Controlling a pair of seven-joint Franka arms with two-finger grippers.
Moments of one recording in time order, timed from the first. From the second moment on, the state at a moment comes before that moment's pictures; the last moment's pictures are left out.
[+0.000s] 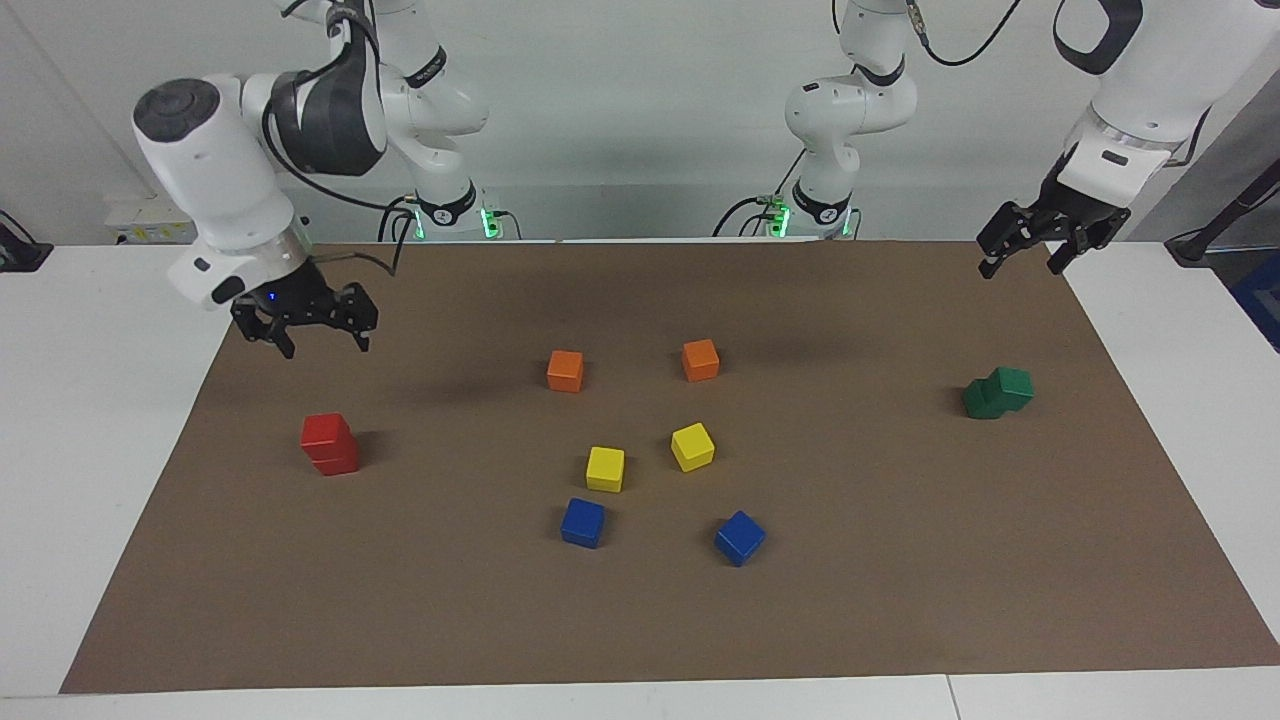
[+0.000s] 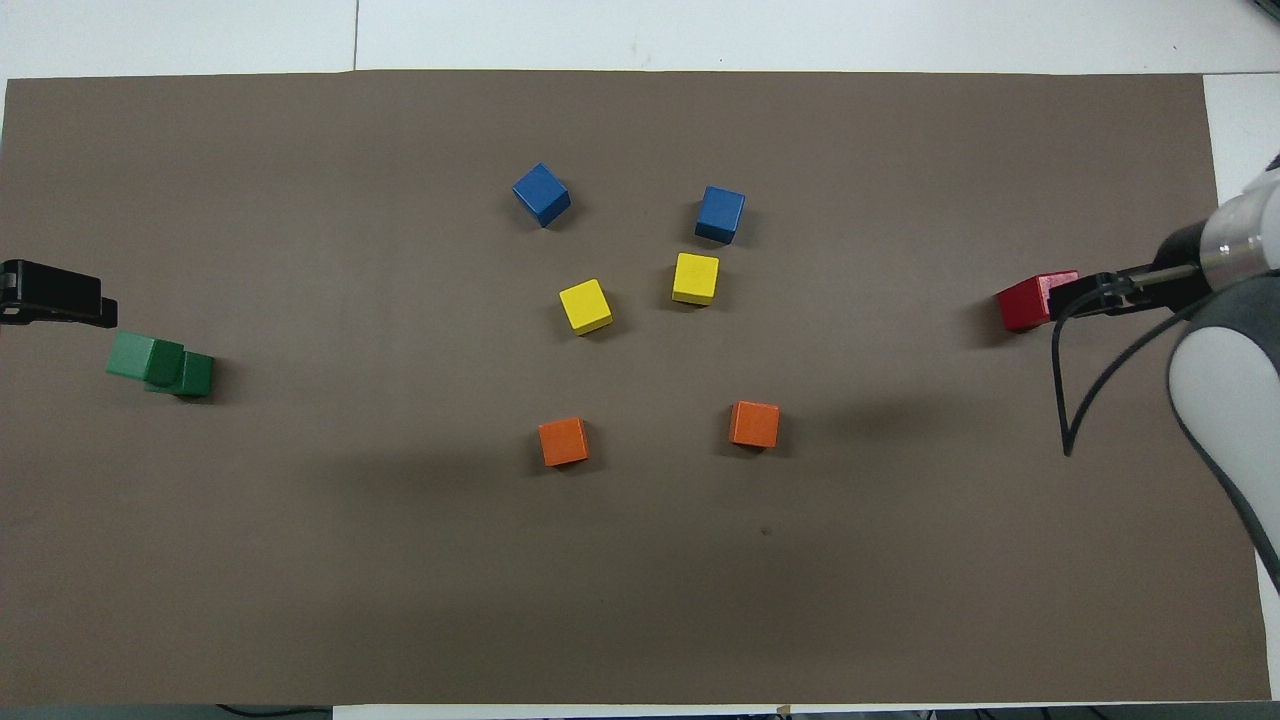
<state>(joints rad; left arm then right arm) 0.11 -0.04 -0.10 -1.60 -0.03 1.57 0.00 -0.07 -0.05 0.05 -1.83 -0.01 1.81 -0.12</state>
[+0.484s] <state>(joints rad) 0.10 -0.04 -0.10 -1.61 -0.03 1.58 -0.02 -0.07 -0.15 0.06 -1.81 -0.01 1.67 -0.12</state>
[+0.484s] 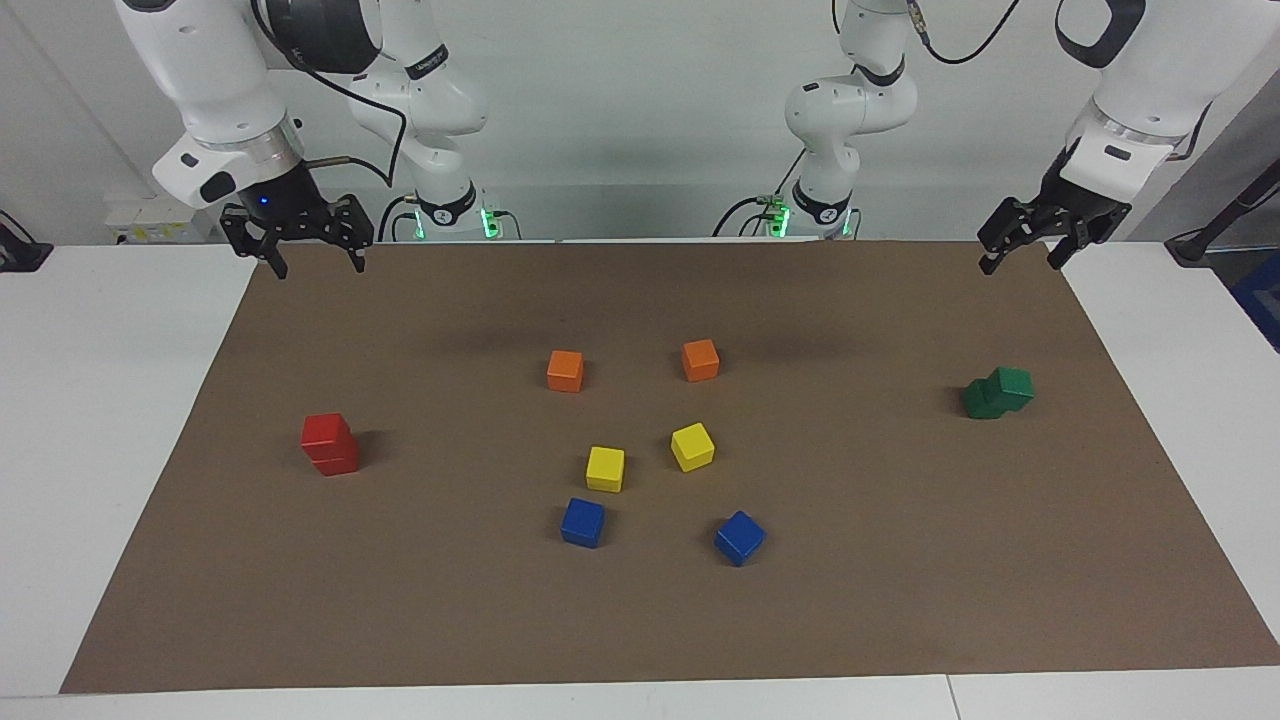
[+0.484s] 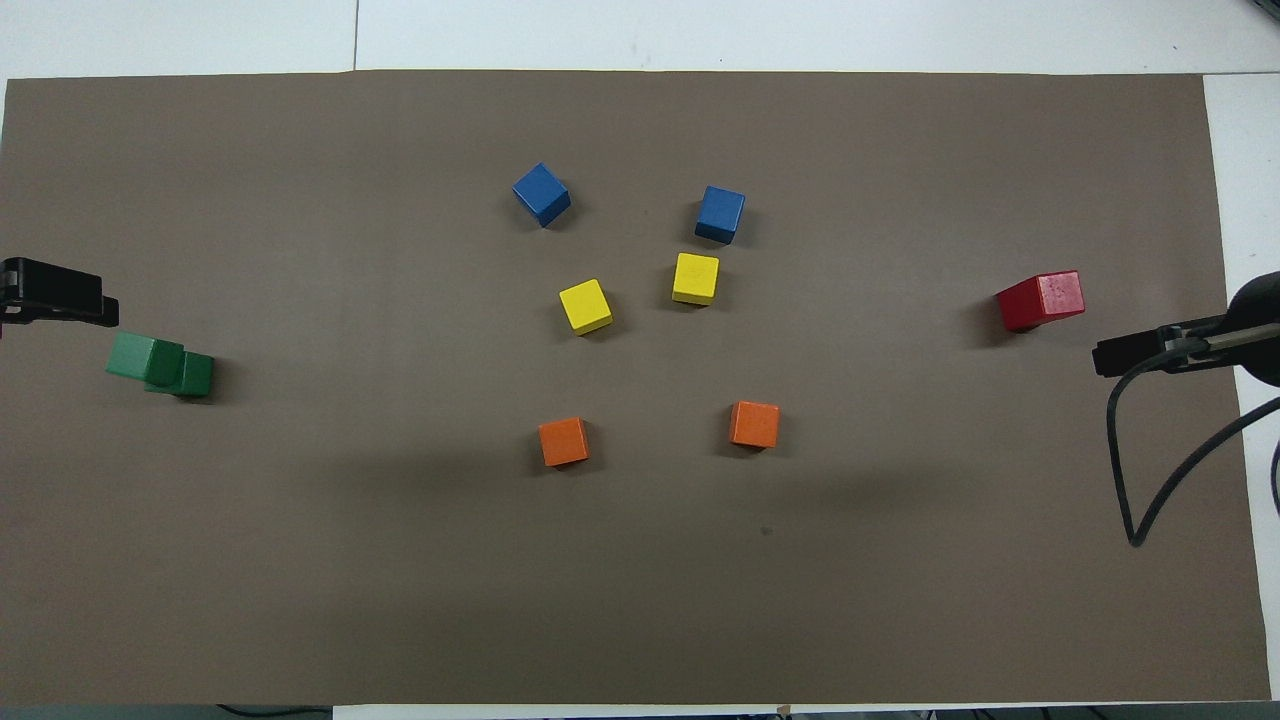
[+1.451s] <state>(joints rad) 0.10 -0.04 -0.10 -1.62 -0.02 1.59 -0.02 -0.08 -0.07 0.06 -1.70 -0.01 1.65 -0.12</state>
